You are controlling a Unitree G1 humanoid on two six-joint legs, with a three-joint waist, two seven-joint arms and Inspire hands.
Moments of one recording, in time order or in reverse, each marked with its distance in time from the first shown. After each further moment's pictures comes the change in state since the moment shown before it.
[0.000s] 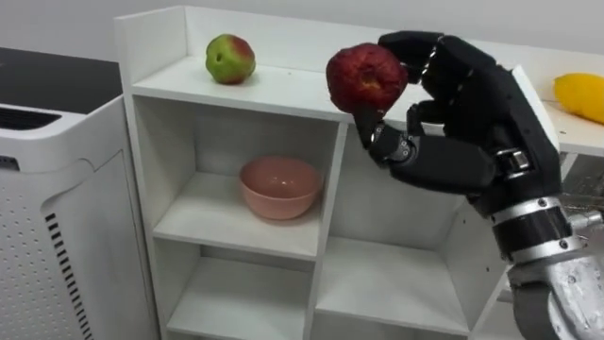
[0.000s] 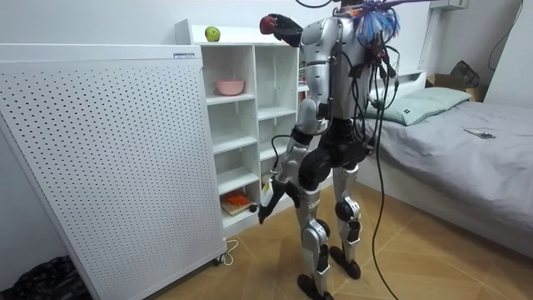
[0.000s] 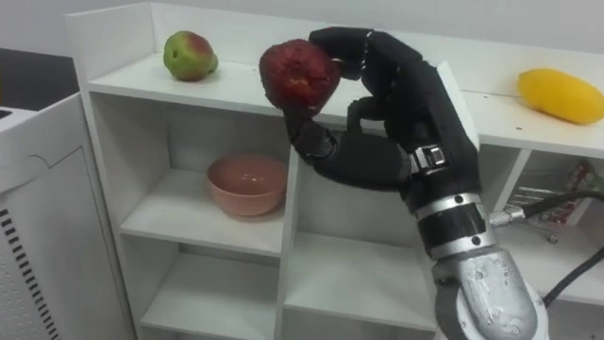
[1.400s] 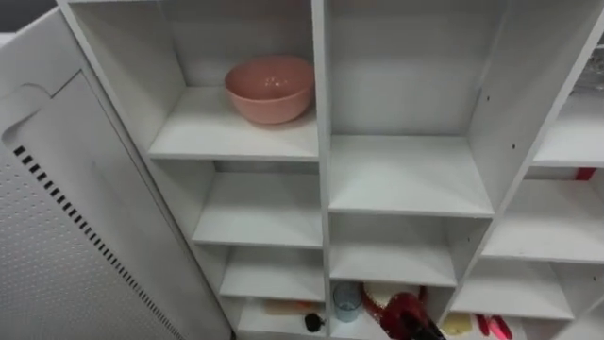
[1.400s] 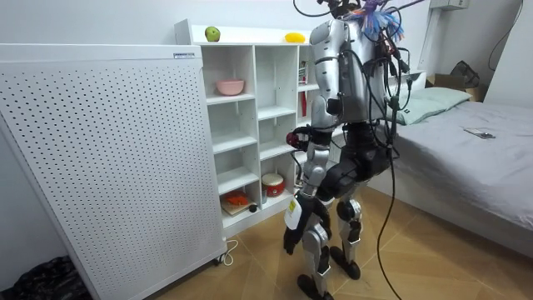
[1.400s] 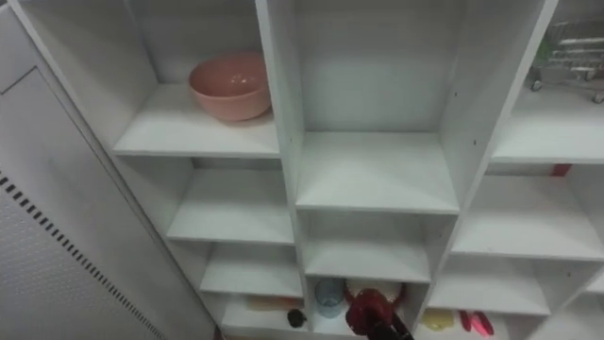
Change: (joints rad) left arm -0.127 -0.054 -0.217 0.181 -0.327 0.007 0.122; right arm -0.025 0.176 0.002 1.163 1.046 0.010 -0.020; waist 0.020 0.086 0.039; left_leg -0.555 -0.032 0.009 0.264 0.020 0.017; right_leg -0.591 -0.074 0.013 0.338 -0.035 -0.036
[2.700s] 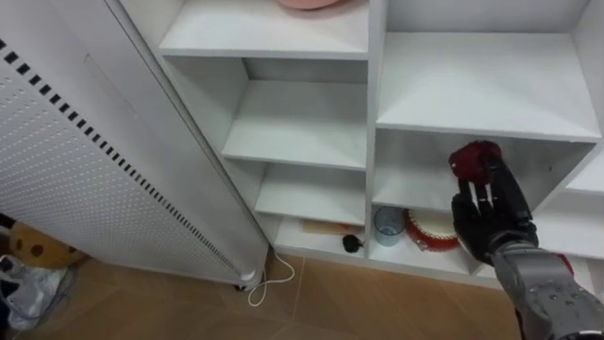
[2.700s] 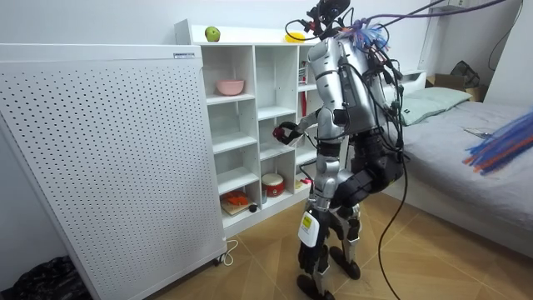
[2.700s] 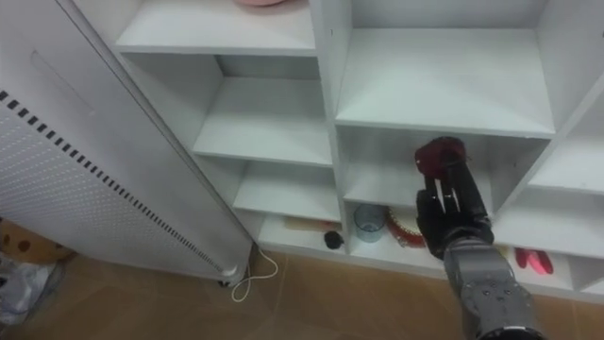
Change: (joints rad) left arm -0.048 0.003 -0.106 -0.094 -0.164 0.034 0.027; right arm -0.447 -0.160 -0.174 0.044 0.247 -0.005 -0.232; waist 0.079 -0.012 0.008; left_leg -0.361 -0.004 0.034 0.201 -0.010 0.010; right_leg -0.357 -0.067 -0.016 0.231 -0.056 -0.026
